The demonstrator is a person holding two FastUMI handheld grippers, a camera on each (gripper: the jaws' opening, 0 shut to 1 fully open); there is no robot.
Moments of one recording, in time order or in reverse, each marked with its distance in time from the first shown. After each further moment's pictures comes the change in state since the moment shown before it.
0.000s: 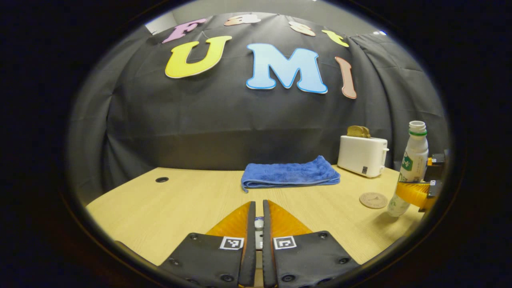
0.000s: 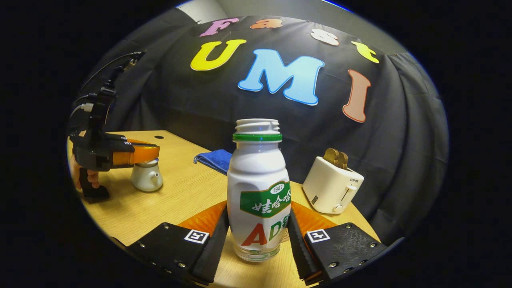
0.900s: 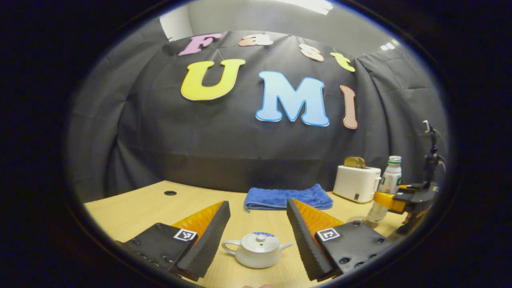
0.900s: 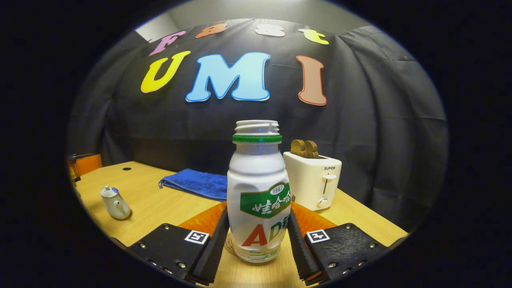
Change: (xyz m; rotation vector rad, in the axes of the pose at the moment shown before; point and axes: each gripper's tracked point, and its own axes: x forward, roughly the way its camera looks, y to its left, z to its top) left arm -0.064 0.005 0.068 -0.083 -0.211 0.014; right arm 0.051 -0.080 0.006 0.278 -0.076 -0.172
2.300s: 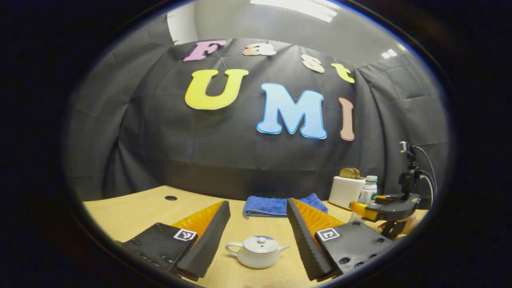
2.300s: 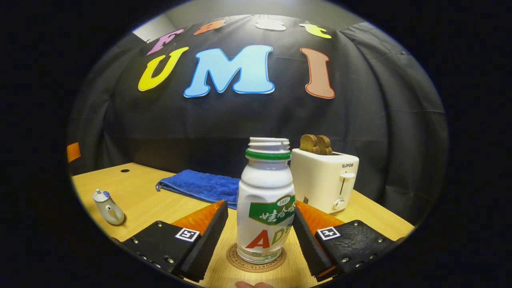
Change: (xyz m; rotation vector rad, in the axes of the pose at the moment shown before) left arm -0.012 0.009 0.009 -0.025 -0.047 -0.007; right arm 0.035 0.020 -0.001 -0.034 0.016 0.019
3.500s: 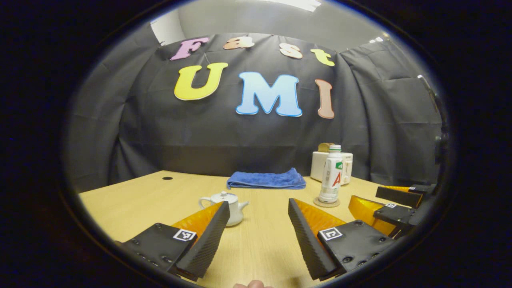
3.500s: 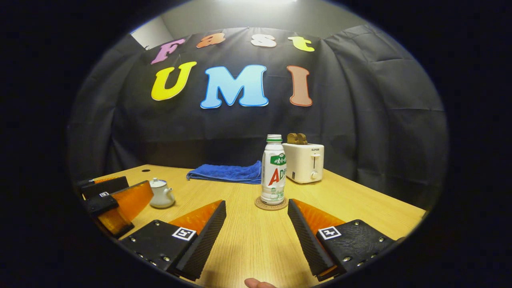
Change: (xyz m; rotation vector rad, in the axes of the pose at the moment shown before) left arm -0.102 -0.088 -0.068 0.097 0.133 0.010; right arm -0.199 0.070 -0.034 0.053 0.004 -0.043
